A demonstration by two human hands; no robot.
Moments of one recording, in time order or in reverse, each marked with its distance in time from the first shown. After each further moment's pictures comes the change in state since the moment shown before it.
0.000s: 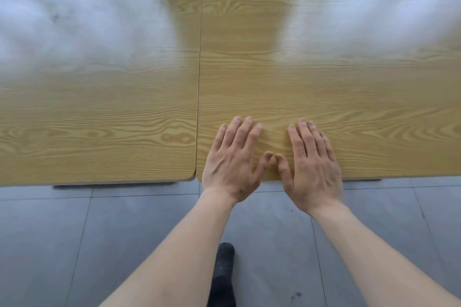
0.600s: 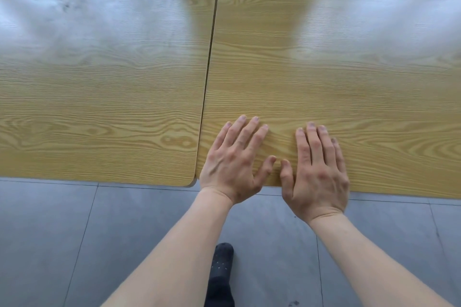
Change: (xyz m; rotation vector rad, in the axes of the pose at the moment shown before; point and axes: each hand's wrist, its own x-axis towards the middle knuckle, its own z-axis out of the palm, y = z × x) left_hand 0.016 -0.010 0.004 -0.003 0.063 0.007; right_hand 0.017 0.001 0.014 -0.021 0.134 -0.004
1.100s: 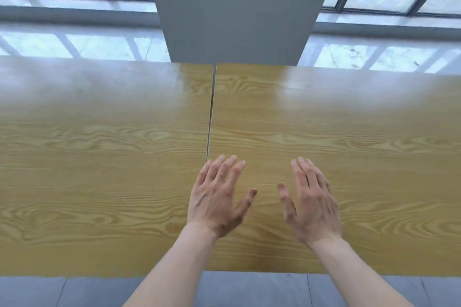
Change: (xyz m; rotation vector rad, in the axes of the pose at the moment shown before) left_hand 0.081 -0.043 -0.067 -0.055 -0.065 -0.083; right_hand 0.113 -0.006 -0.051 0.122 -0.134 0.042
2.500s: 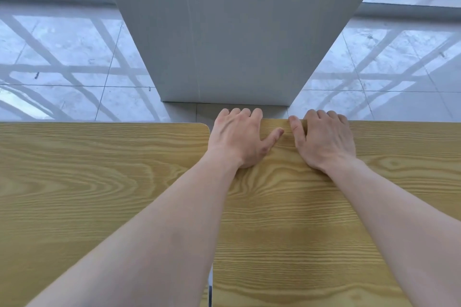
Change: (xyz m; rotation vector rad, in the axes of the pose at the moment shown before) left_hand 0.426 -0.112 0.047 0.108 -0.185 0.035; right_hand 0.429 0.021 0.088 -0.266 -0.163 0.141
